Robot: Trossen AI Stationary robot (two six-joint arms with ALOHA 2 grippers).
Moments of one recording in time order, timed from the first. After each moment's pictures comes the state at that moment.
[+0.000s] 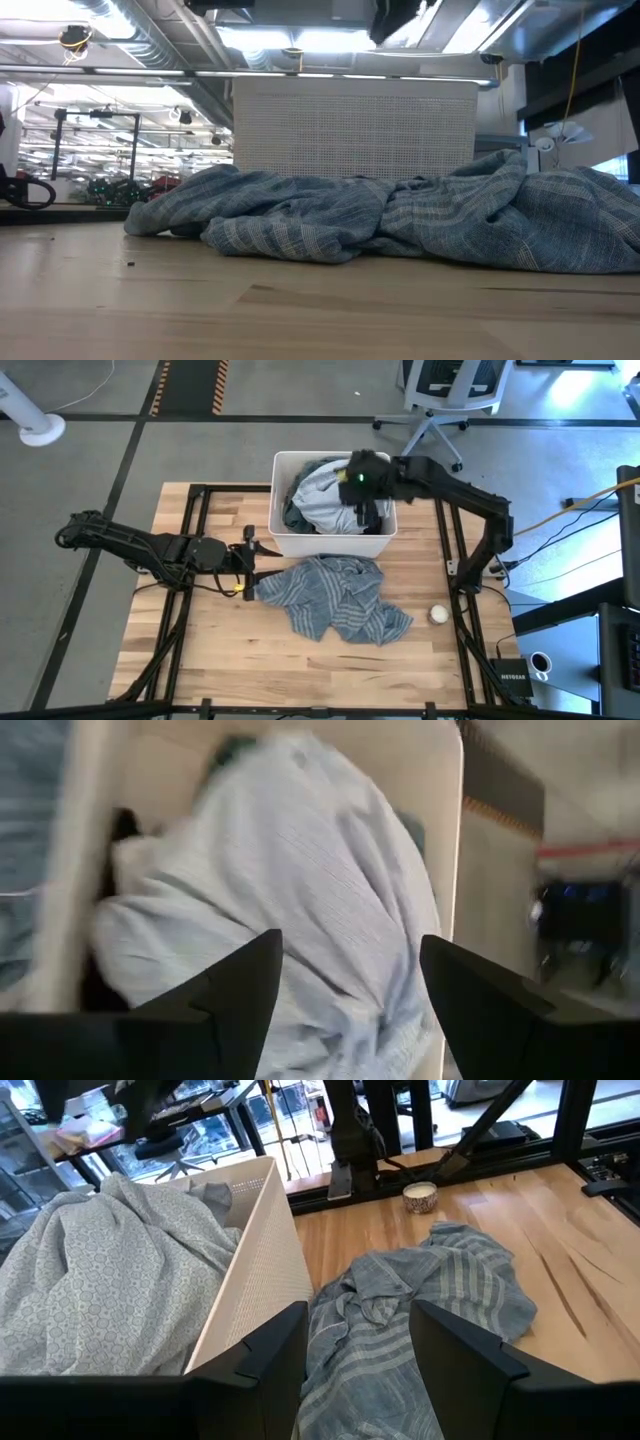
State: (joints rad) left arm -0.23 0.97 0.80 -0.13 -0.39 0.16; right arm -0.26 1.72 2.03 -1.22 0.32 -0.61
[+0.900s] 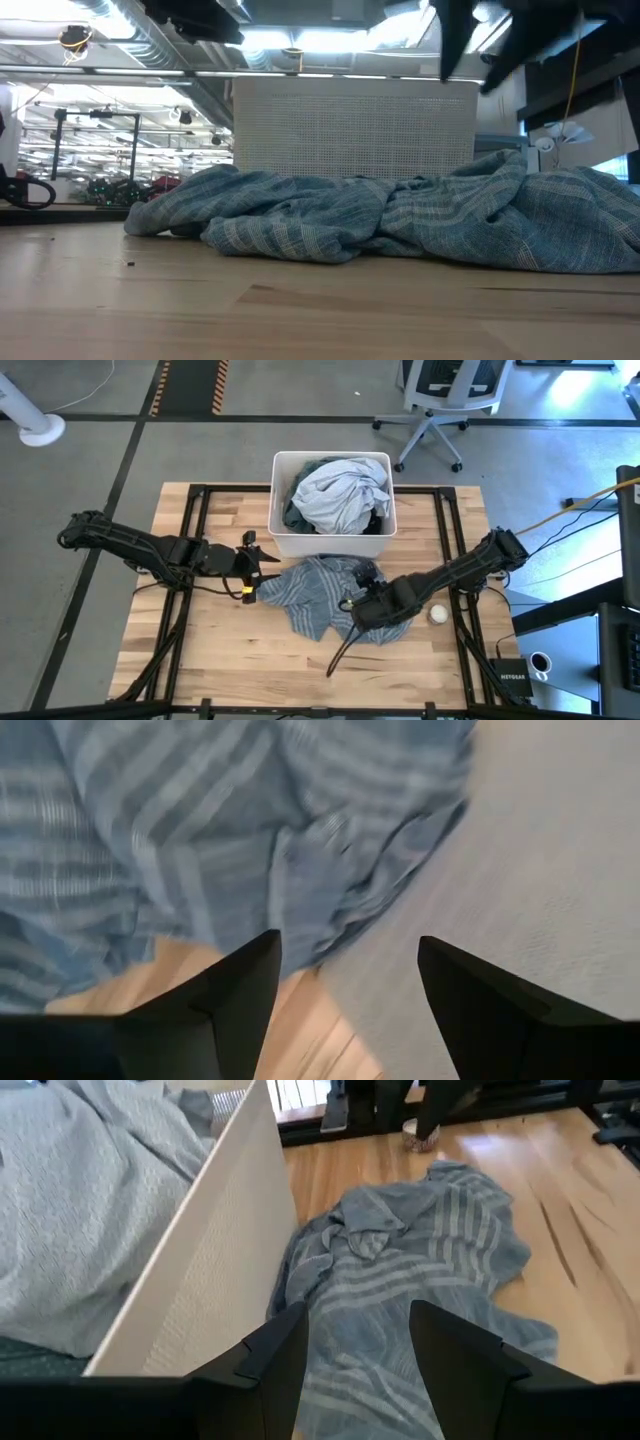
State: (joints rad) left arm -0.23 0.99 0.77 -0.24 -0.38 0.02; right arm 0.43 1.71 1.49 -1.25 0.50 -0.24
